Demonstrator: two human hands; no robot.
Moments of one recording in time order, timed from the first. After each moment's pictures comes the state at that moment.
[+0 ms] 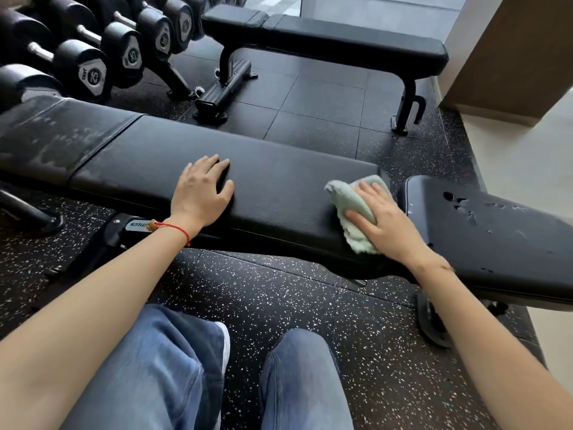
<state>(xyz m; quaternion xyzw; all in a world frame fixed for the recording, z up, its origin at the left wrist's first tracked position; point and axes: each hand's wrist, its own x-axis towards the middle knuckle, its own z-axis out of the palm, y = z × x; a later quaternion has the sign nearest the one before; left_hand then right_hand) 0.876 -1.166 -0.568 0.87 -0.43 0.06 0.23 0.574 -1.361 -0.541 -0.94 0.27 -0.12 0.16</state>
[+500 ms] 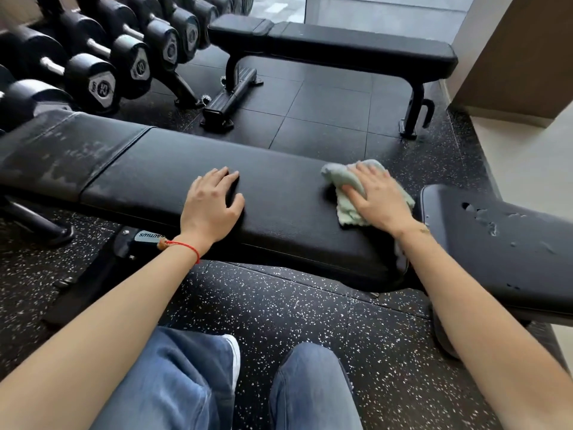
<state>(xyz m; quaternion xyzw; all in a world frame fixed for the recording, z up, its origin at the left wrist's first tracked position) 0.875 -1.165 -0.566 0.86 -0.43 0.07 0.25 0.648 -1.396 -0.534 -0.95 0.29 -0.11 0.08</state>
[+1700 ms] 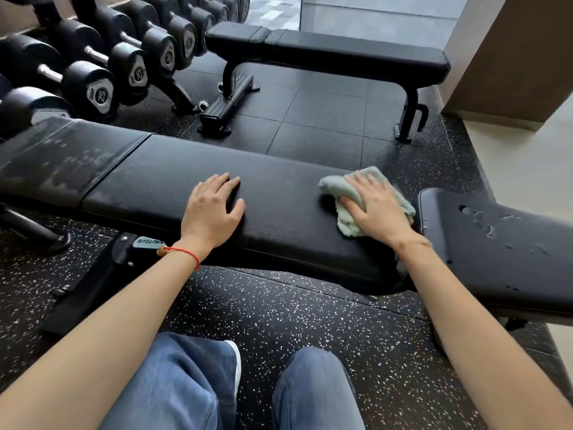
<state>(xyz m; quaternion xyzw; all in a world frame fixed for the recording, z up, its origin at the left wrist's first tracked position) 0.879 -1.162 -0.566 0.86 -0.44 0.05 0.24 0.640 -1.385 -0.541 -0.94 0.31 -0.10 0.09</state>
